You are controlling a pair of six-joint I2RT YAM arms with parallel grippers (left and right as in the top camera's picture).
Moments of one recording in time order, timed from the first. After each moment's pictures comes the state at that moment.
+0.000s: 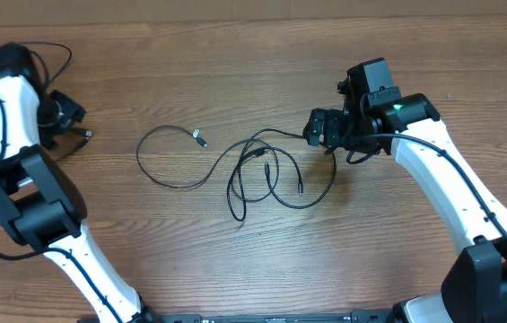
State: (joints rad) left arm 0.42 2.25 1.93 -1.10 -0.05 -0.56; right arm 0.28 1.65 1.35 -0.87 -0.20 0.38
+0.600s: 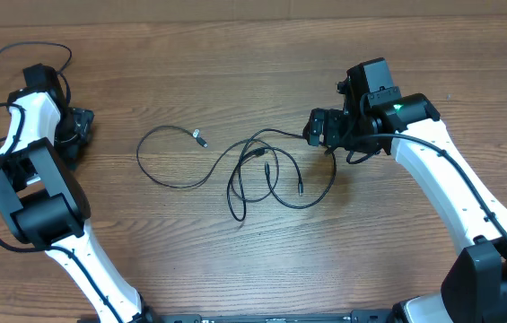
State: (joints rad) left arm 0.39 2.24 1.70 -0.87 -0.18 -1.02; right arm 0.28 1.65 1.35 -0.87 -0.20 0.38
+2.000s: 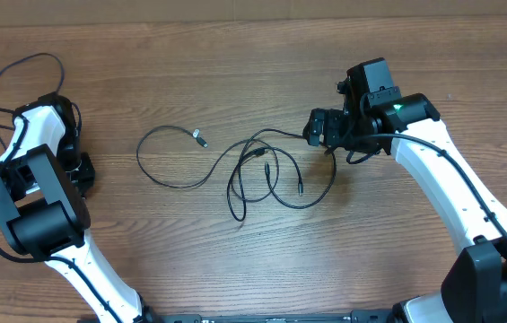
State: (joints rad) left arm 0.40 2.16 1.52 -1.13 -0.43 -0.13; right arm 0.28 1.65 1.35 -0.87 -0.20 0.38
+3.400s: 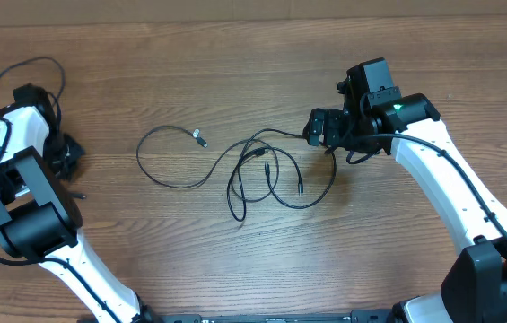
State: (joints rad) left arm 0.47 2.18 1.58 -0.99 -0.28 -0.39; right arm 0.28 1.65 1.35 -0.87 -0.20 0.38
